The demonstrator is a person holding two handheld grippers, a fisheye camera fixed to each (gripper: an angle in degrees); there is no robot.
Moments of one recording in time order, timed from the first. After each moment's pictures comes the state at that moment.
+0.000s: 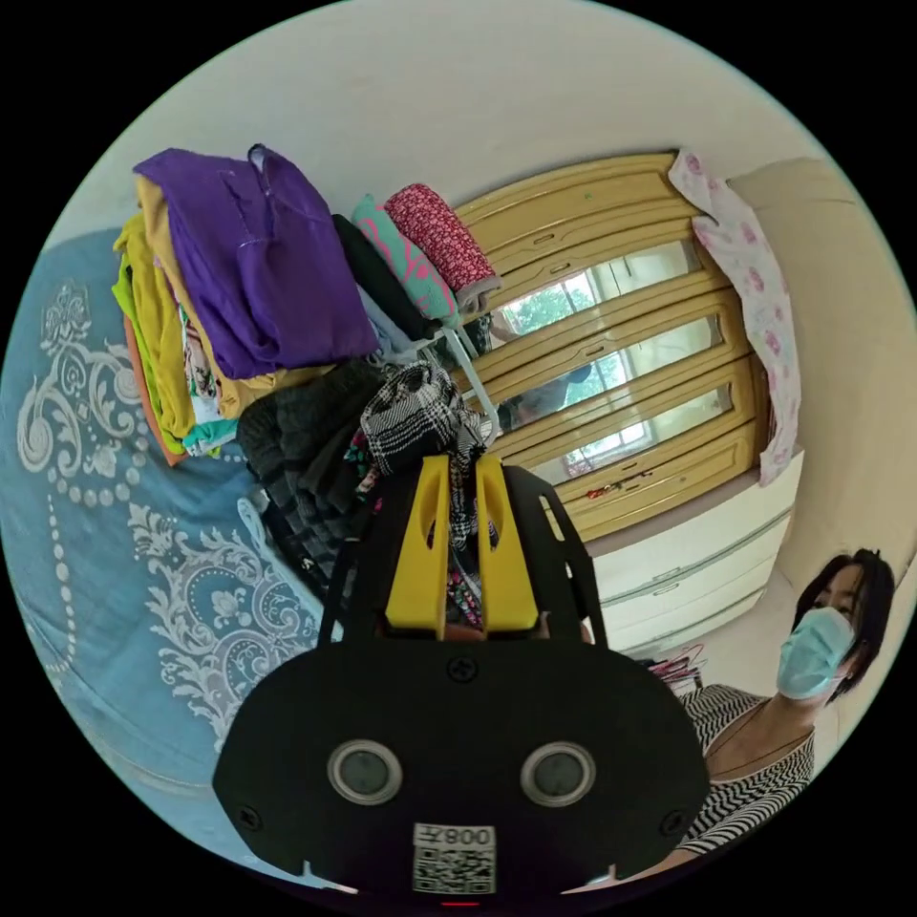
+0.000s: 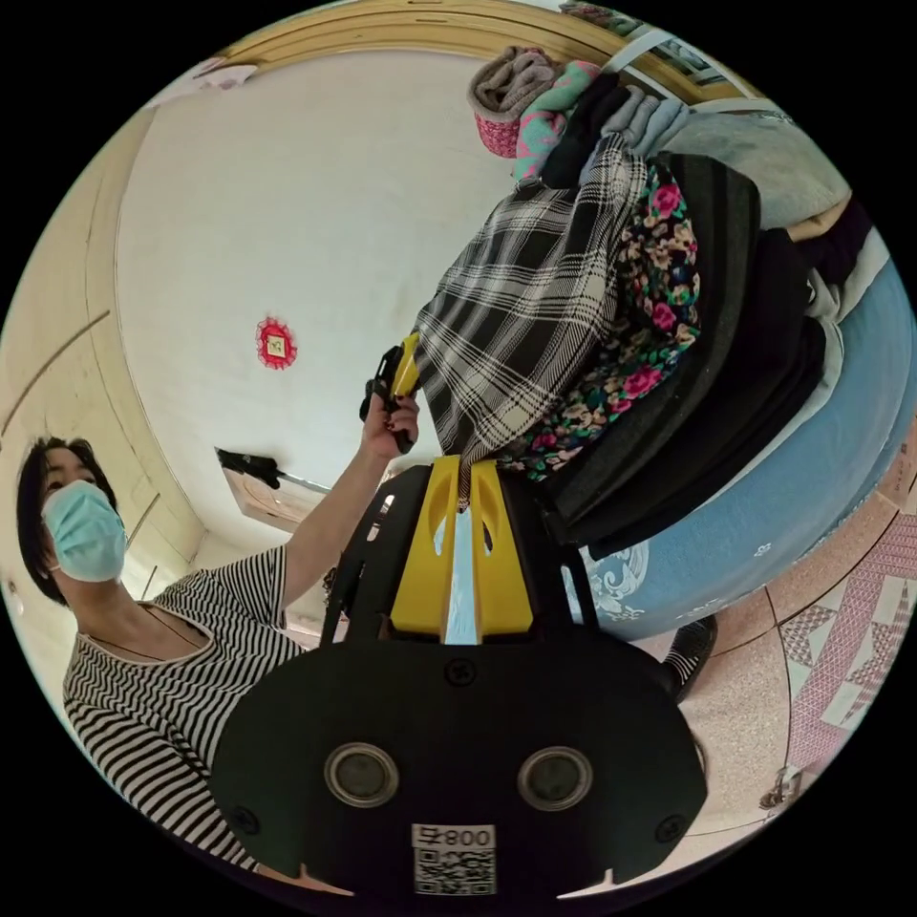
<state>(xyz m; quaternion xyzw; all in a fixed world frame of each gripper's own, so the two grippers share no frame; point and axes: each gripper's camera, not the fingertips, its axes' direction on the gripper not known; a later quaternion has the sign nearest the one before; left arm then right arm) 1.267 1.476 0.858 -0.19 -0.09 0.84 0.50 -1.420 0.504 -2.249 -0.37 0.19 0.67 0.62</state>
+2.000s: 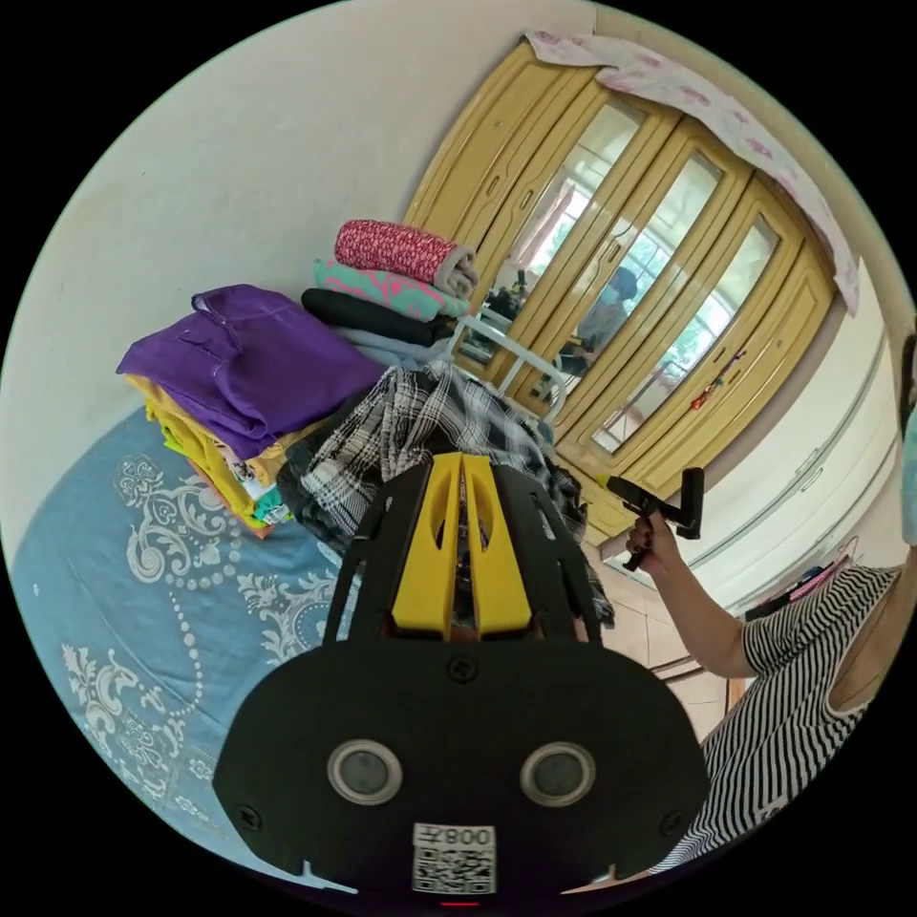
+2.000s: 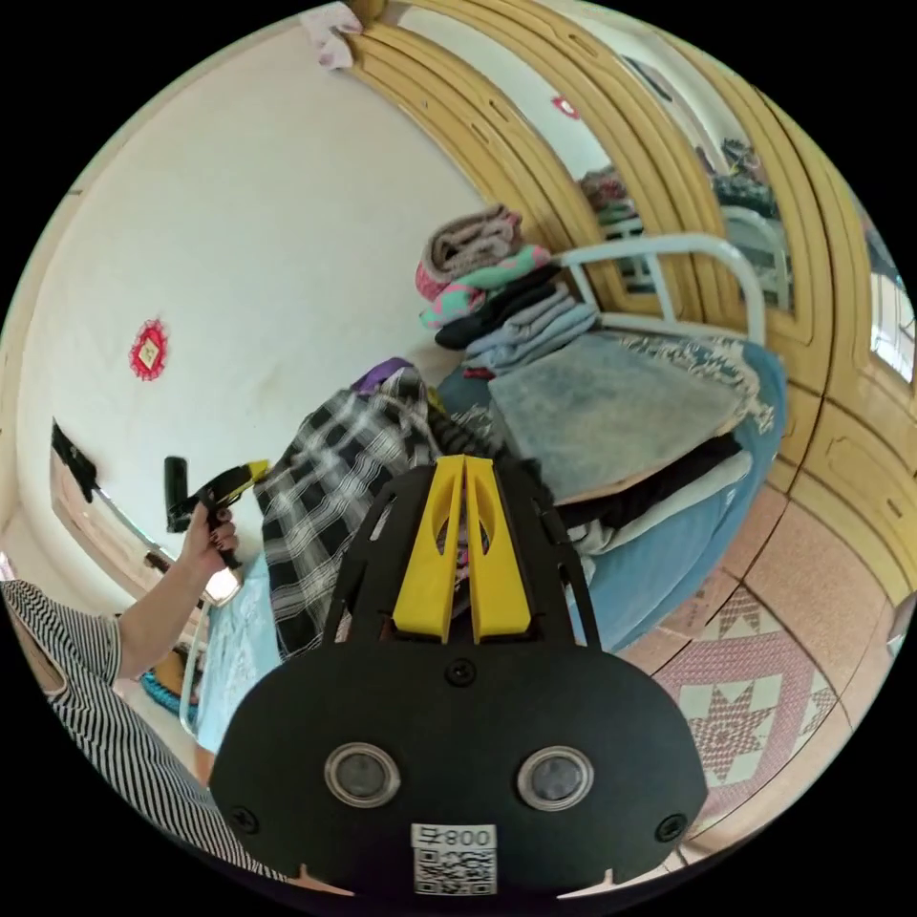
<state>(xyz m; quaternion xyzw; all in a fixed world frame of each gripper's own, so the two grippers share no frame) 1.197 1.708 0.971 -0.03 -0.16 0.94 0.29 -1.291 0.667 -2.423 -0.46 0.42 0.41 0.66</state>
